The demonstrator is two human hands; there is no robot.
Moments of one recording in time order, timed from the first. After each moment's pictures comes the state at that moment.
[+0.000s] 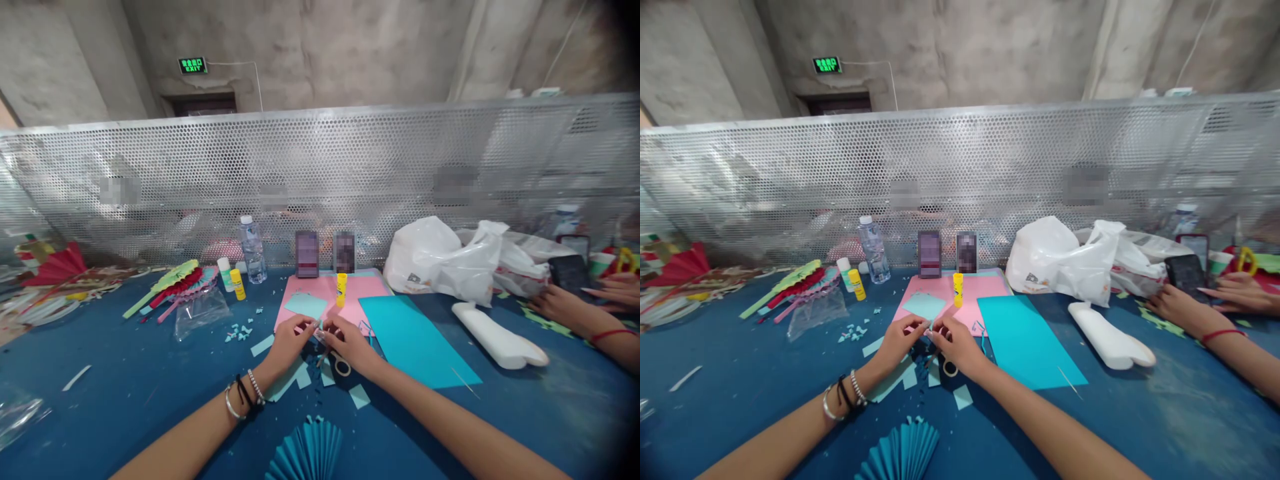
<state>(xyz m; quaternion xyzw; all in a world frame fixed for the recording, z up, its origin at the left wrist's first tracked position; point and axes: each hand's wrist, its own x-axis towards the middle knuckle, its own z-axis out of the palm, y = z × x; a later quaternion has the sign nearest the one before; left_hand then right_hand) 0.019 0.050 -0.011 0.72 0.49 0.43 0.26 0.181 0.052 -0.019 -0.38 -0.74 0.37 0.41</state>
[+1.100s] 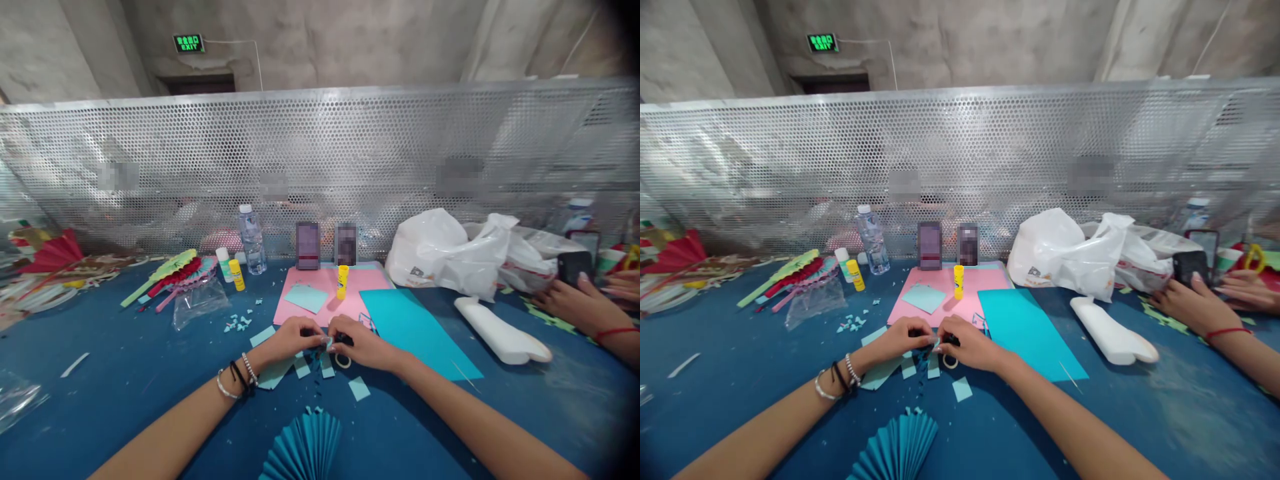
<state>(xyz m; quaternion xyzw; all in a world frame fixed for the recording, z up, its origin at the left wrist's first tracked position) 0.012 0.055 -0.011 0.79 0.39 0.28 0.38 0.213 0.052 -0.011 -0.30 -0.89 0.23 0.26</state>
